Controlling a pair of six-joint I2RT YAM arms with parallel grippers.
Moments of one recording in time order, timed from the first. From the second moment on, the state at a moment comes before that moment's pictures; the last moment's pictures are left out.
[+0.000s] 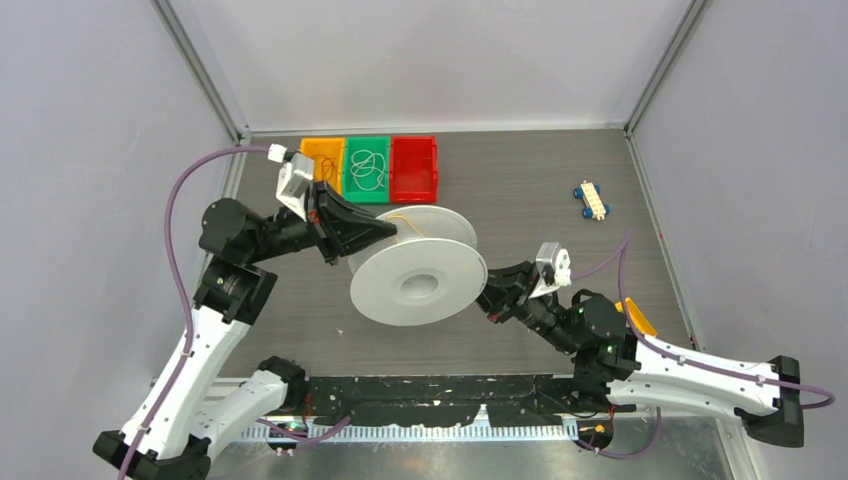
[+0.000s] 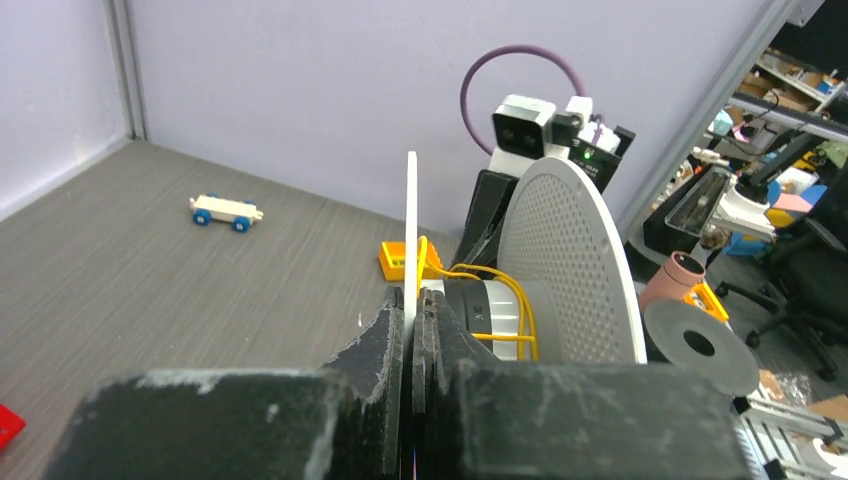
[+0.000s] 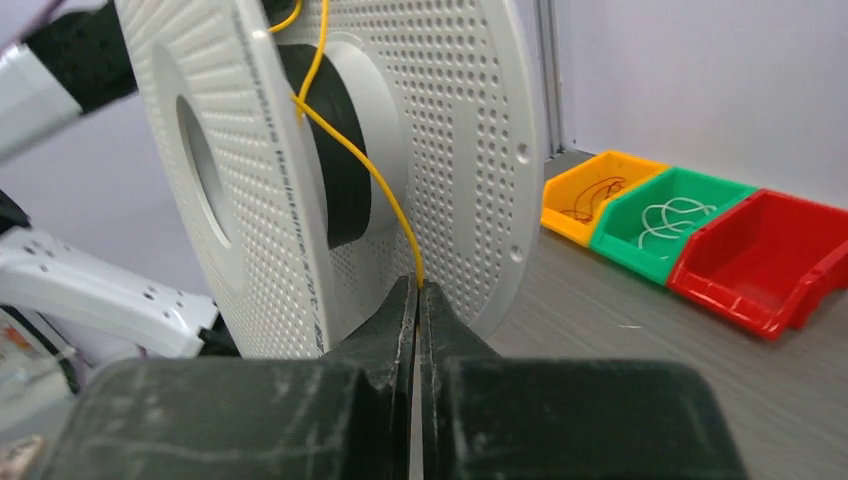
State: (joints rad) left arm -0.42 0.85 1.05 0.08 0.93 -0.48; right arm 1.24 0.58 0.44 0.47 0.26 0.12
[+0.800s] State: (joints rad) left arm -0.35 0.84 0.97 0.32 0.85 -0.67; right arm 0.80 0.76 0.60 0.35 -0.37 1.06
